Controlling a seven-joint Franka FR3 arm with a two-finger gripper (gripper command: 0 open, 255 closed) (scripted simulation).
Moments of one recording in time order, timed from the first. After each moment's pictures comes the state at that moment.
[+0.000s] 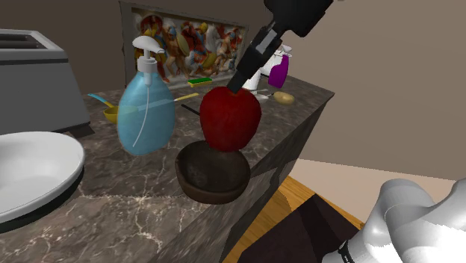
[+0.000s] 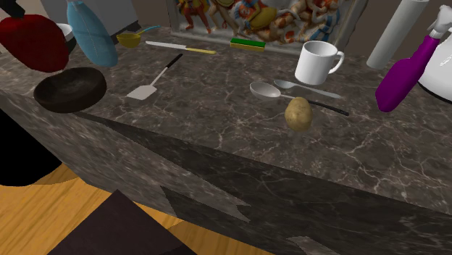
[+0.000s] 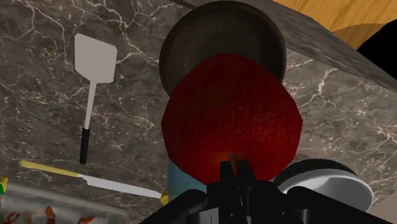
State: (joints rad) arm 0.45 -0.47 0.30 -1.91 0.05 1.87 0.09
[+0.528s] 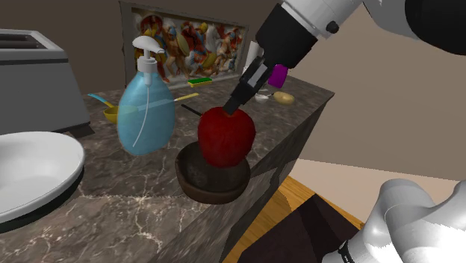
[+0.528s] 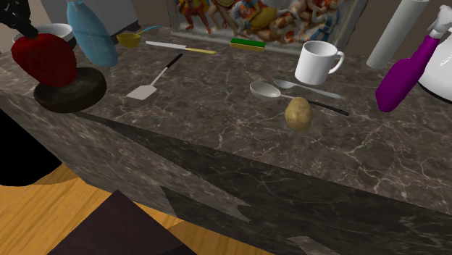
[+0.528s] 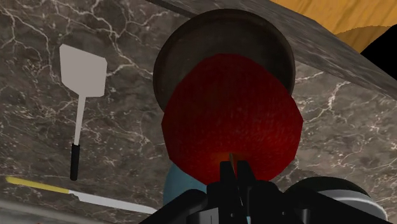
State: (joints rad) arm 0.45 -0.51 0.30 -2.05 0.06 1.97 0.09
